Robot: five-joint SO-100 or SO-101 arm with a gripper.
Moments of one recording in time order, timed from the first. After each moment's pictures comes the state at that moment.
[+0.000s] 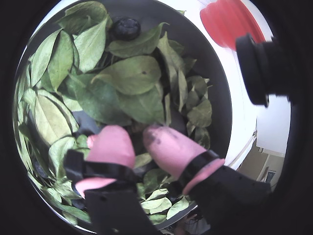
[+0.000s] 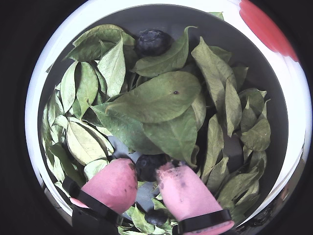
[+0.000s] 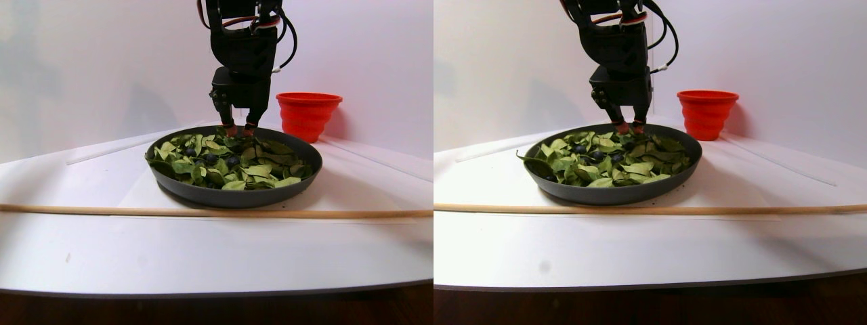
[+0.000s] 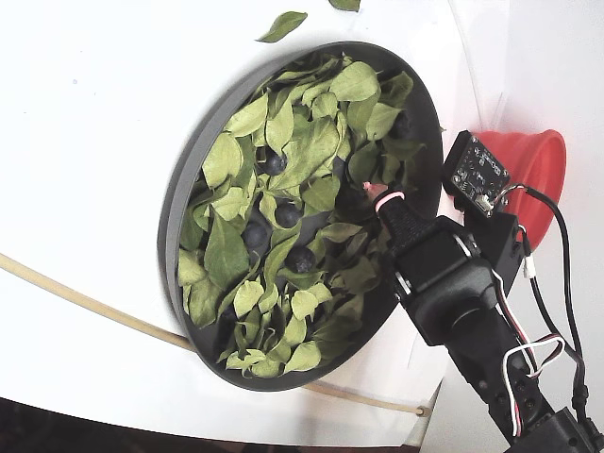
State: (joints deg) arm 9.9 82.3 112.5 -10.3 -88.4
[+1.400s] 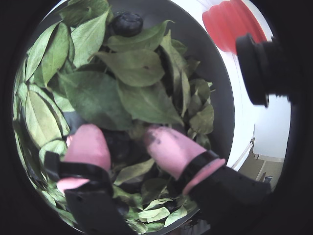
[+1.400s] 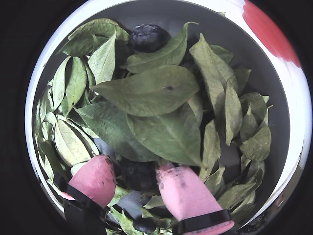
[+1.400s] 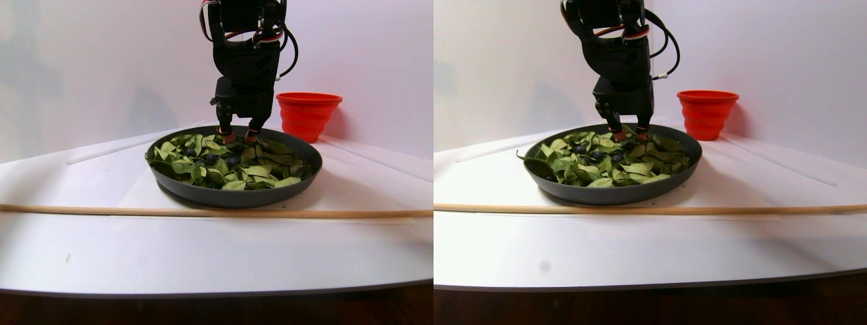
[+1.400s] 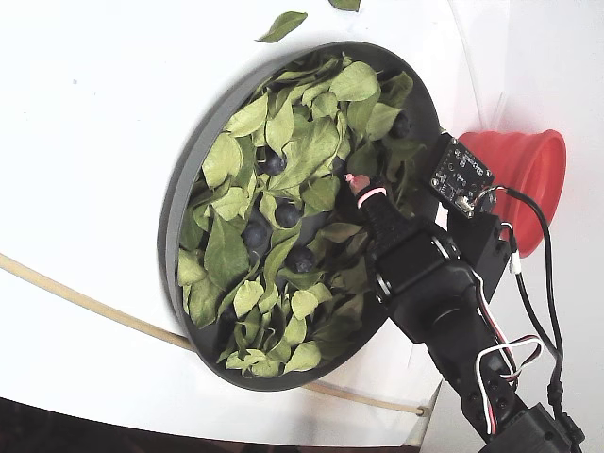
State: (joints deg) arm 10.6 77.7 112.5 -16.7 -92.4
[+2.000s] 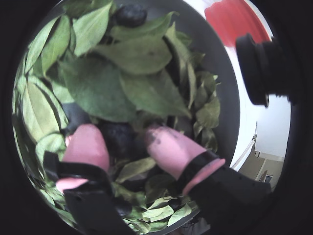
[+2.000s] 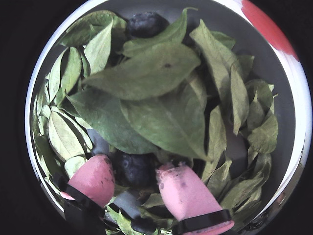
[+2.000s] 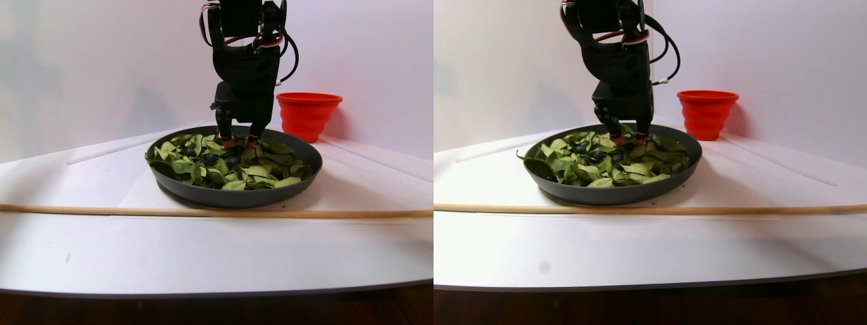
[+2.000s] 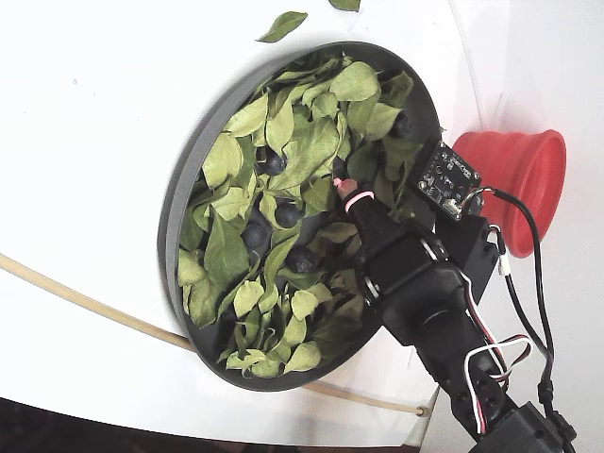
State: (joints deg) arm 10.6 75.7 112.5 -16.7 -91.5
